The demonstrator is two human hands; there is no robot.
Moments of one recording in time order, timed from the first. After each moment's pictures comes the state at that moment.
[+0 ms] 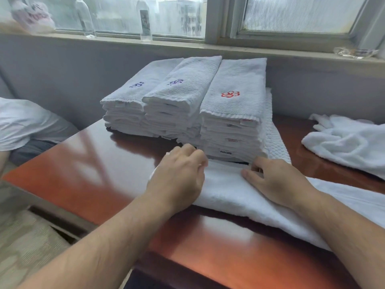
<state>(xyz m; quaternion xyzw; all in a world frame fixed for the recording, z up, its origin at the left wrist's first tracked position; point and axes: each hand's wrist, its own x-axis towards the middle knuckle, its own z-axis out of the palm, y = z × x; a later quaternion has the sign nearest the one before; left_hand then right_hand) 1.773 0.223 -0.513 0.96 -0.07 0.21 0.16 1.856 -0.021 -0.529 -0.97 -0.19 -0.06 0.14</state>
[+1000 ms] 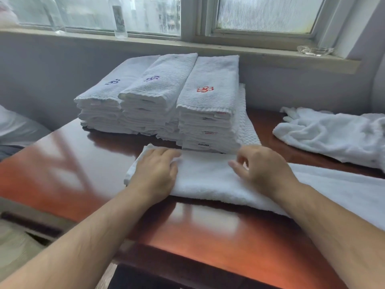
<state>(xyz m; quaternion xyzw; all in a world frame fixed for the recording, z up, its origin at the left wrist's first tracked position) 1.779 0.225 -0.533 0.97 -0.03 0.15 0.20 1.822 -0.034 -0.513 -0.95 -0.21 -0.16 0.14</state>
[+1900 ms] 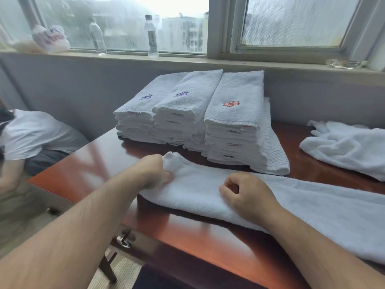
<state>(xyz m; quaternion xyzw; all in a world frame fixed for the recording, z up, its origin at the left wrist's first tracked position) 1.789 0.299 -0.498 0.97 0.16 -0.06 0.15 1.793 0.035 -0.534 -0.93 -0.21 -0.03 0.29</state>
